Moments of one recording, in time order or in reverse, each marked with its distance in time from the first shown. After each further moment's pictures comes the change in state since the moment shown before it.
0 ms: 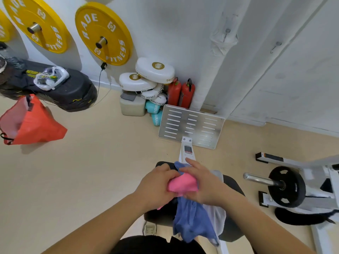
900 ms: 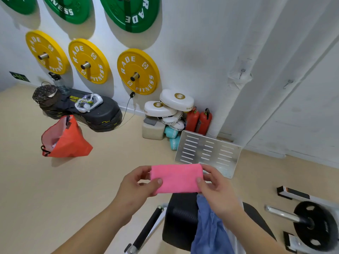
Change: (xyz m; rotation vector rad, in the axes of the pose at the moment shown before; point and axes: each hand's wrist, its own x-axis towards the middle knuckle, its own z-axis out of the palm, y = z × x) left_hand -0.115 -0.020 -0.091 -0.900 0.509 -0.333; right_hand -0.033 -0.110 0.014 0.730 0.453 -0.005
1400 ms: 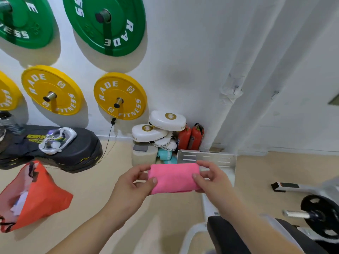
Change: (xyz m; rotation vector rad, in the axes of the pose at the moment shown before) left_hand 0.207 0.084 -0.198 0.101 -0.248 0.156; right_hand 0.170 -0.097 0.189 0.020 0.316 0.038
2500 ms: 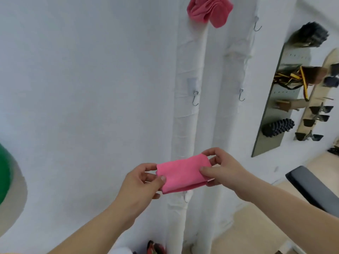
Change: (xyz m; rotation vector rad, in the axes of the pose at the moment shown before) left_hand 0.485 0.372 0.200 0.009 -0.460 0.357; right_hand 0.388 -0.307 -0.259 -0.096 0.421 -0.151
